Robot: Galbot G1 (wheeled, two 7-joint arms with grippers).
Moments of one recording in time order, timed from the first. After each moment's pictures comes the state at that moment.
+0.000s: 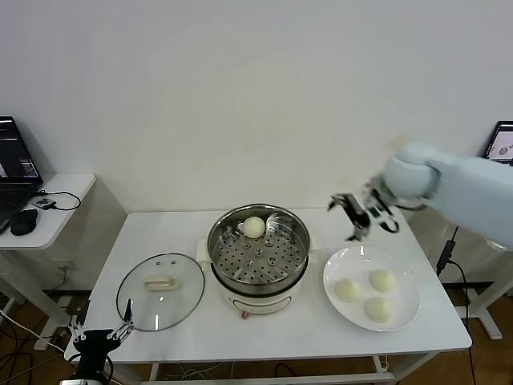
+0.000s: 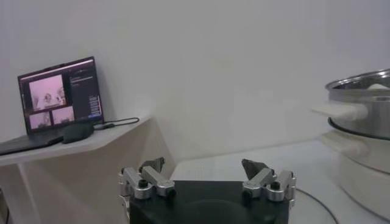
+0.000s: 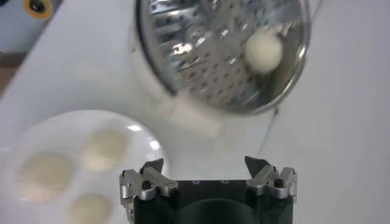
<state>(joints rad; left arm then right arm) 1.77 -1.20 -0.69 -2.00 -0.19 -0.14 -0.21 0.61 0.52 -1.35 1.65 0.12 -0.17 -0.93</state>
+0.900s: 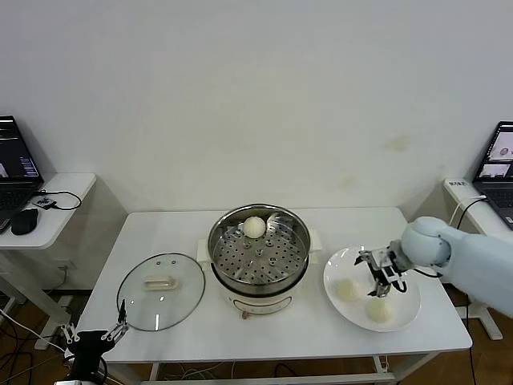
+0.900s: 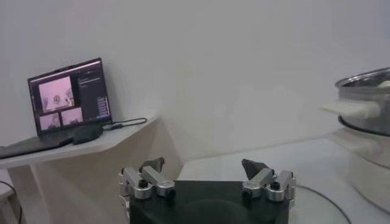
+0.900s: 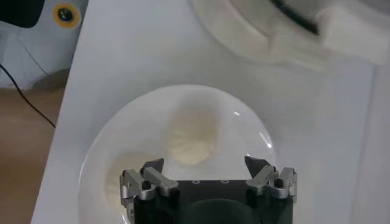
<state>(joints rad) 1.78 -1.22 -0.73 -2.01 -0.18 -0.13 -0.20 0.07 0.54 -1.02 1.51 -0.03 -0.21 -0.90</state>
